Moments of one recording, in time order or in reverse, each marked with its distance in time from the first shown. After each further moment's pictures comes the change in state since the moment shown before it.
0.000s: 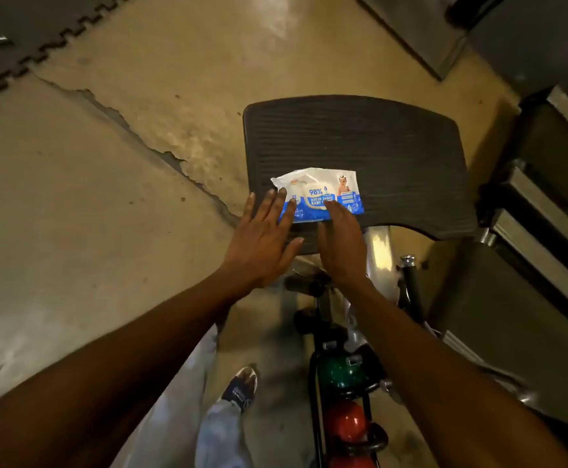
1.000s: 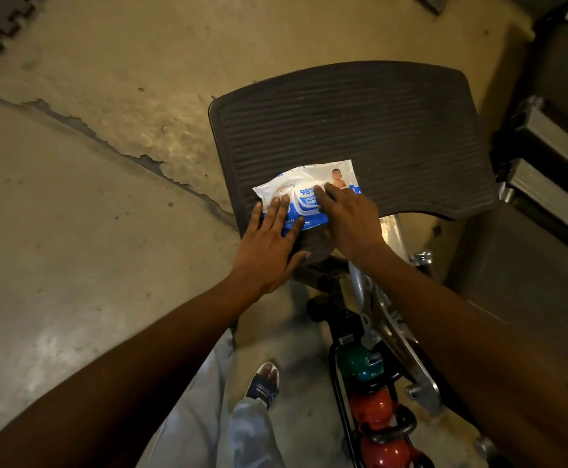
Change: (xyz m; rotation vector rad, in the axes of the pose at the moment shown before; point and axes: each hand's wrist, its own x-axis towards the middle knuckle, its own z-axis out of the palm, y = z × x) left_hand 0.078 -0.022 0.062 0.157 -0.125 0.134; right_hand 0.086 0.031 -0.004 -0.579 -0.310 -0.226
